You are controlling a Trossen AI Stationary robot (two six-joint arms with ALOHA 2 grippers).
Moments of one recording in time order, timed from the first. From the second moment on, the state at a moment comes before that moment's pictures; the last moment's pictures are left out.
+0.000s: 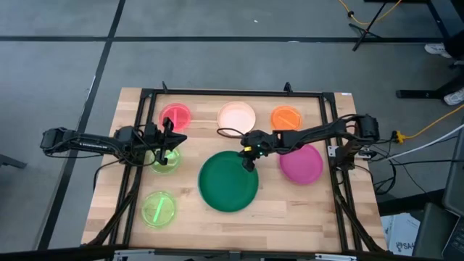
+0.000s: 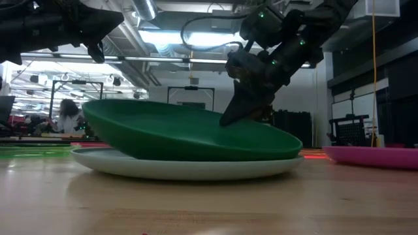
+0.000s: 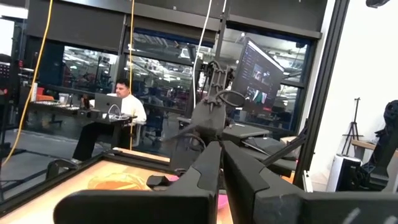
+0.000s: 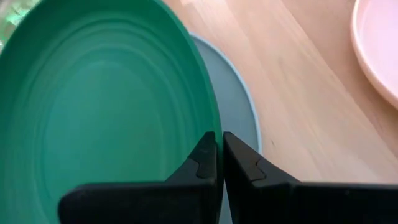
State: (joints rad) left arm 0.06 0.50 0.03 0.77 -0.05 -0.20; right arm -0.04 1.73 0.93 0.03 -0.05 0.38
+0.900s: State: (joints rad) left arm 0.06 0.50 0.03 0.77 -0.04 -0.20; right arm -0.04 1.71 0.93 0.01 -0.03 0.30
